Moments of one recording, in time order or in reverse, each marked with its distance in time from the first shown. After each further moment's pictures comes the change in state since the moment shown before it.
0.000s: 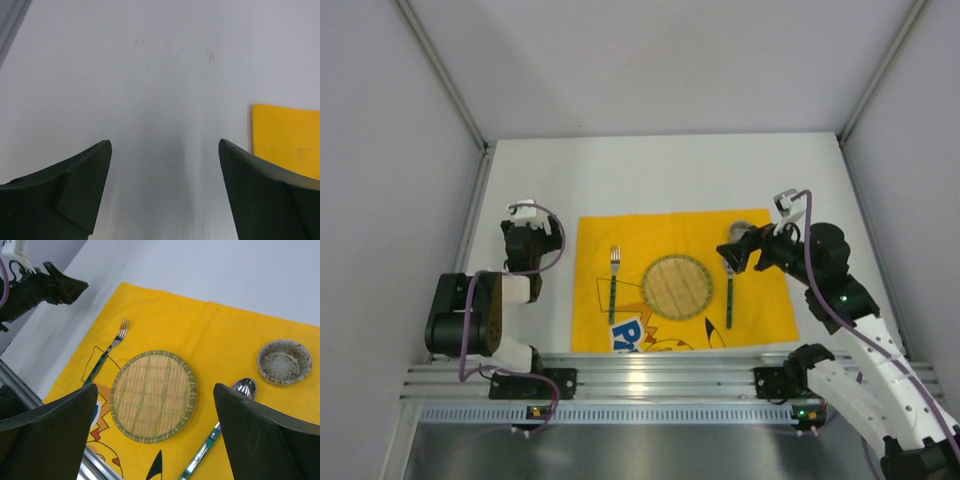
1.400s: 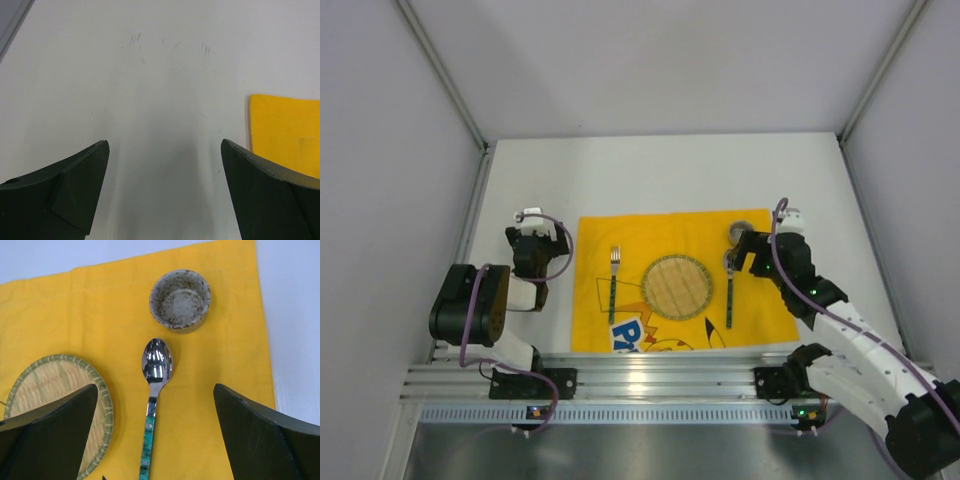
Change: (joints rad) left arm -0.071 0.092 -0.087 0.234 -0.077 0.024; right arm 0.077 0.168 -0.182 0.090 0.527 0.161
